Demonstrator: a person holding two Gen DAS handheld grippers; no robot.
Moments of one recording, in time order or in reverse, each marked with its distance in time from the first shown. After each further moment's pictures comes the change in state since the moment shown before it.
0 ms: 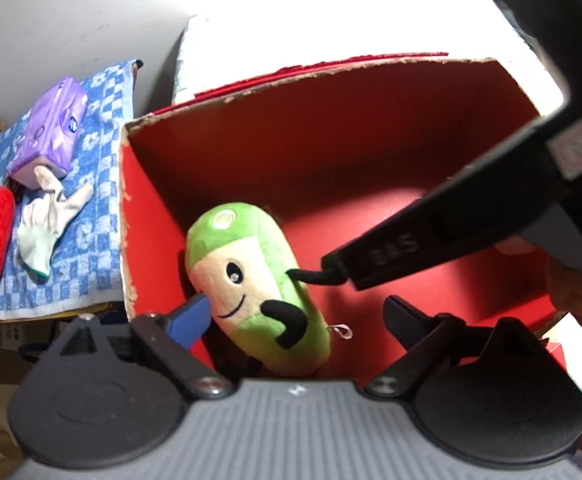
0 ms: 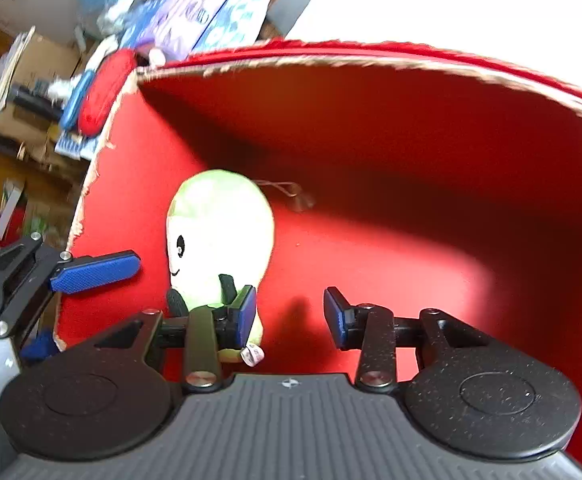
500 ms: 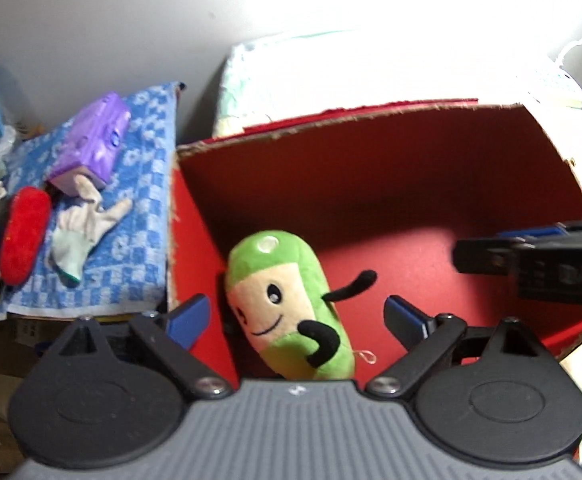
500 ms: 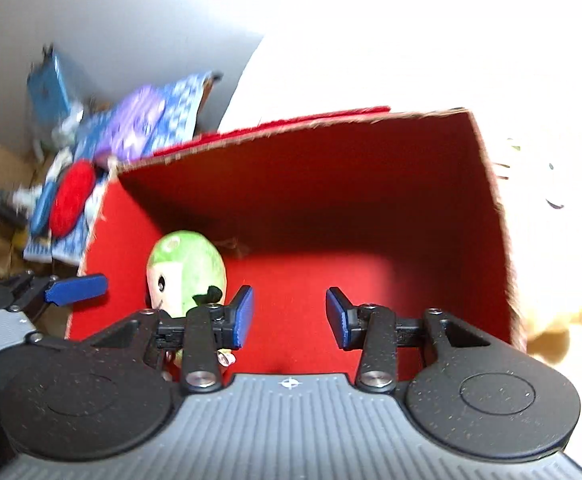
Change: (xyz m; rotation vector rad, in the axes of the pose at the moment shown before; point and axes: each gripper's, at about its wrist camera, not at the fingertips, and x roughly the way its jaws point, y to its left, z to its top) left arm -0.008 0.035 -0.031 -0.088 -0.112 0.105; right arm -0.069 0.009 -0.072 0.200 -0.354 -0.162
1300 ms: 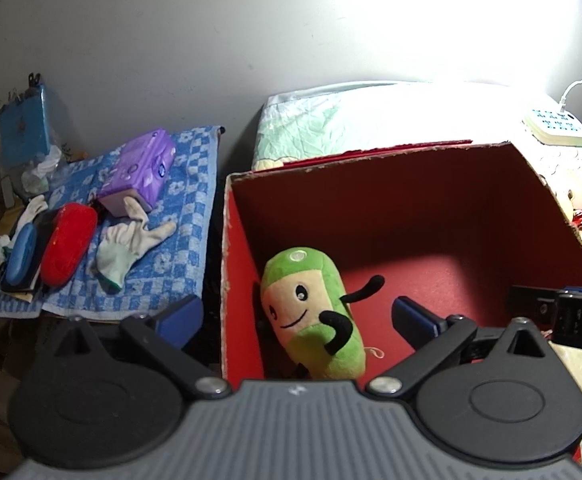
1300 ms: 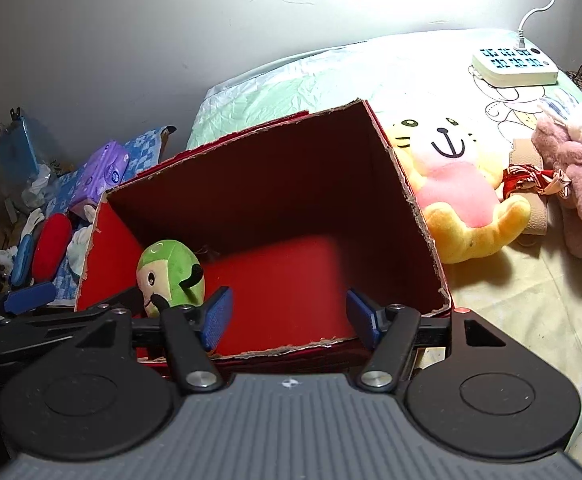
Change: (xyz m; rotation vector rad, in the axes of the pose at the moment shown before) left arm -0.051 -0.004 -0.030 -0.051 -0.169 0.082; right arm -0.053 0.001 -0.055 0.138 -0.149 -0.134
